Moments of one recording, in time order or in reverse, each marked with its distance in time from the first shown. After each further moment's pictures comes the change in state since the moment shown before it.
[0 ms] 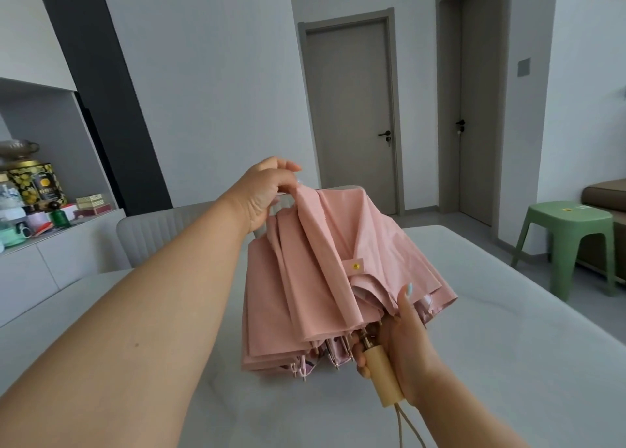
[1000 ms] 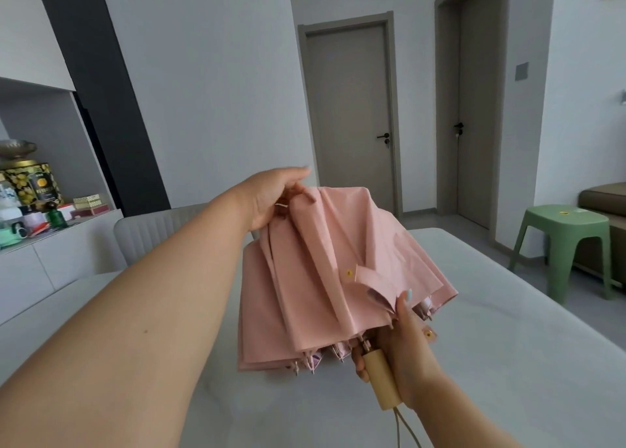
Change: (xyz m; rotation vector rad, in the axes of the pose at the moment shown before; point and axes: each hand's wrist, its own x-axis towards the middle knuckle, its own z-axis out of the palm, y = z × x) left_hand 0.009 0.000 0.005 0.118 -0.172 -0.206; right_hand 0.005 0.008 -0.010 0.000 0.056 0.045
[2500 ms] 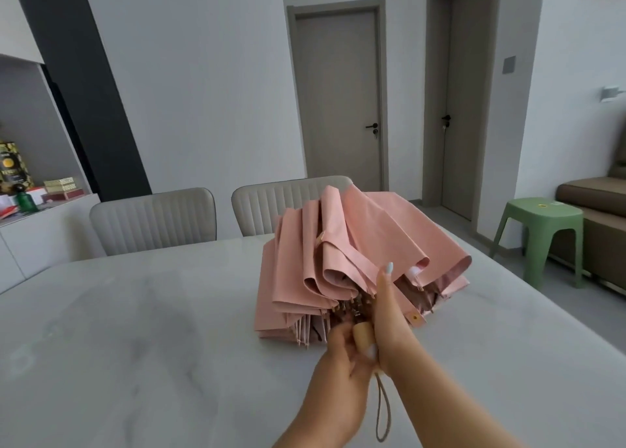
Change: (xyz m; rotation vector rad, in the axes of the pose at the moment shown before) left_hand -0.114 -0.176 0.177 -0.084 0.020 0.021; right_hand 0.008 -0.013 0.012 -0.087 0.256 0.112
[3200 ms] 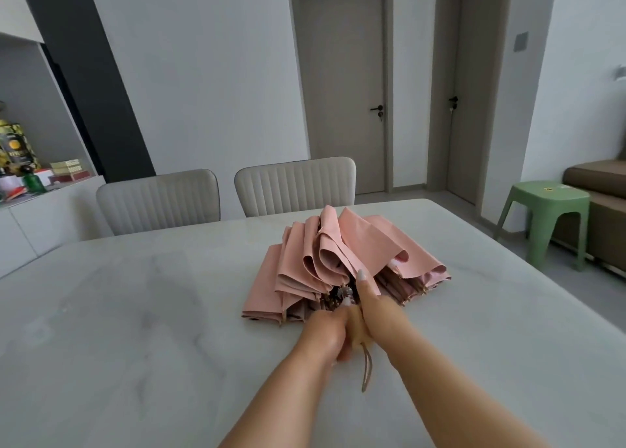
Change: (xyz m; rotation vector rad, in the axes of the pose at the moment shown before) left_hand 0.030 -0.006 -0.006 -0.268 0.066 -0.428; right_hand -0.003 0.017 -0.011 -0.843 0.202 -0.073
